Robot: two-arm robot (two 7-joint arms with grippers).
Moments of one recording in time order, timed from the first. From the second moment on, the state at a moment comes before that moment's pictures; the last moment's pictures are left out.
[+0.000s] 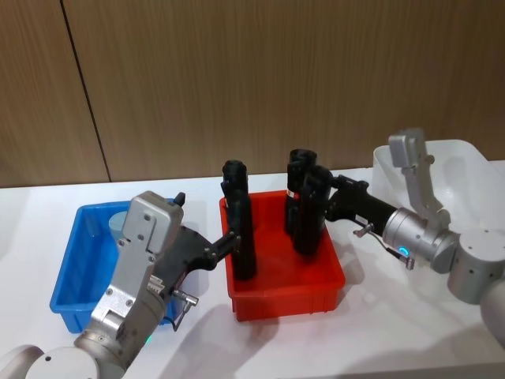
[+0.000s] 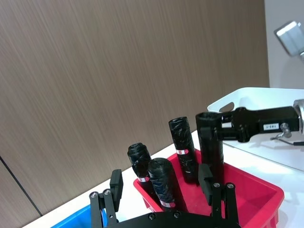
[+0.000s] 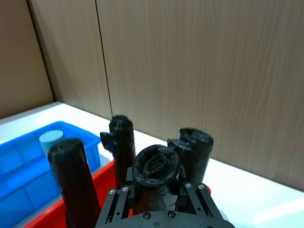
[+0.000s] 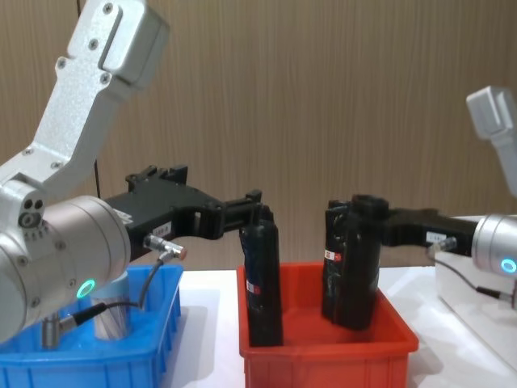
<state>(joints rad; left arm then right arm) -0.24 0.38 0.45 -1.63 -0.20 0.01 -0.01 0.83 0.10 -0.26 -0.49 0.25 -0.29 0.68</state>
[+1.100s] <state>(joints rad) -0.24 0.38 0.45 -1.63 -0.20 0.01 -0.01 0.49 0.27 -0.14 -1.37 0.28 0.01 0.35</state>
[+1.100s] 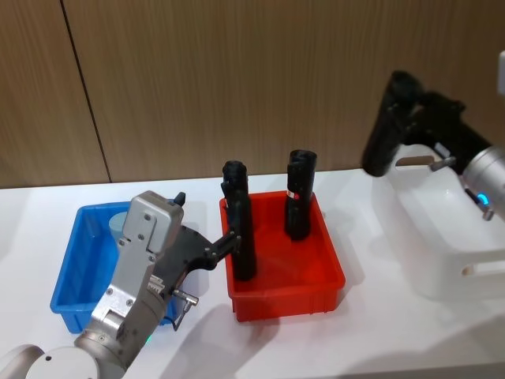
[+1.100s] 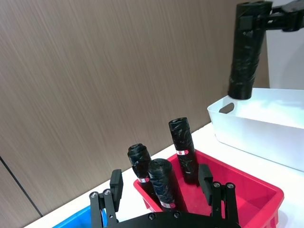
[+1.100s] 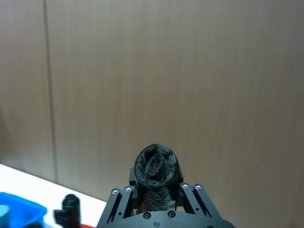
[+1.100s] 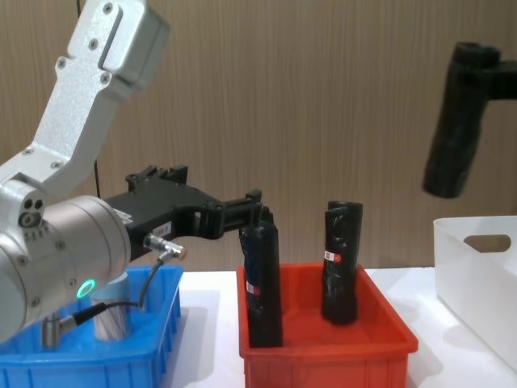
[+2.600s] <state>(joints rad) -0.24 0.38 0.45 -1.63 -0.20 0.01 -0.01 0.48 0.34 -0.07 -1.24 0.19 0.05 0.19</state>
